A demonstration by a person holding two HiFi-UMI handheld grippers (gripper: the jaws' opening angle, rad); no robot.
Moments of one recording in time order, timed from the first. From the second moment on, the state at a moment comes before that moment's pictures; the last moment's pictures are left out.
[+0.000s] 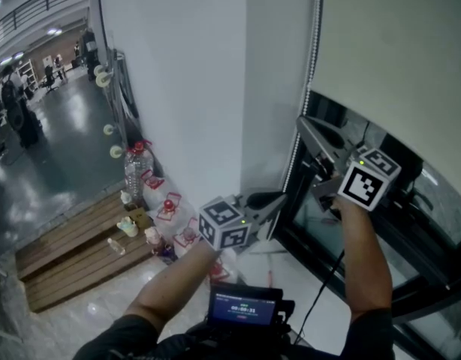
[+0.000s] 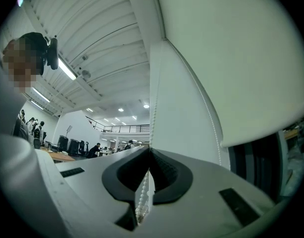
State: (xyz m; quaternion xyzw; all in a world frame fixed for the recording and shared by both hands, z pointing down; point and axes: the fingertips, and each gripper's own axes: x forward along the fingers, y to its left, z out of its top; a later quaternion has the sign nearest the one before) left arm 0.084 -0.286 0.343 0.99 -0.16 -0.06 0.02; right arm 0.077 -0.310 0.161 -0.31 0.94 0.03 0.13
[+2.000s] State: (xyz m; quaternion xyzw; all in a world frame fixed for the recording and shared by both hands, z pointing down) left arm 0.098 -0.320 0.144 0.97 -0.19 -0.14 -0.03; right arm 0.084 -0.300 0.275 -0.35 0.93 0.01 0.08
